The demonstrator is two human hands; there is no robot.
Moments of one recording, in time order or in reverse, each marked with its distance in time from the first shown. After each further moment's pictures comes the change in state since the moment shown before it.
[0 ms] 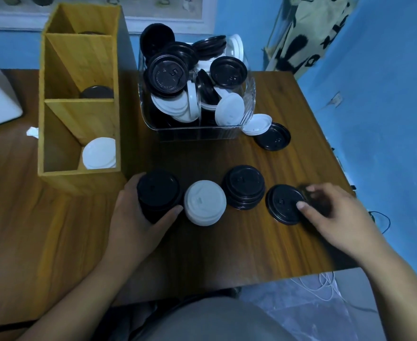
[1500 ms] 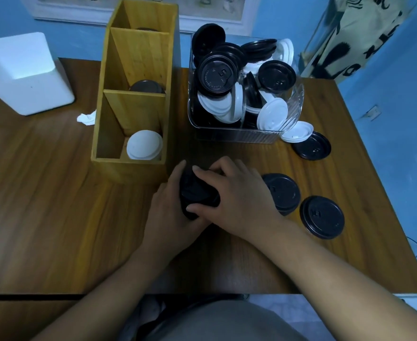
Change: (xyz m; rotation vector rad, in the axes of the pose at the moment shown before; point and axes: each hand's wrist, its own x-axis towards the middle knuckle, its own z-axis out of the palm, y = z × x) left_hand -0.002 -0.005 -0.001 -0.054 -0.042 0.101; right_hand 0.026 -0.218 0.075 -0.137 -0.087 -0.642
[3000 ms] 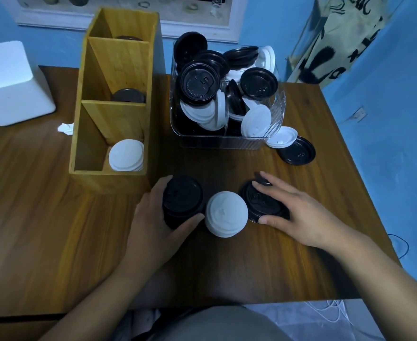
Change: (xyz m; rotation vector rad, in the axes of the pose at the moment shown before) left_hand -0.001 0.000 0.001 0.056 0.014 -0.121; right_hand -0.067 0.146 -0.014 0.321 -0.199 0.064
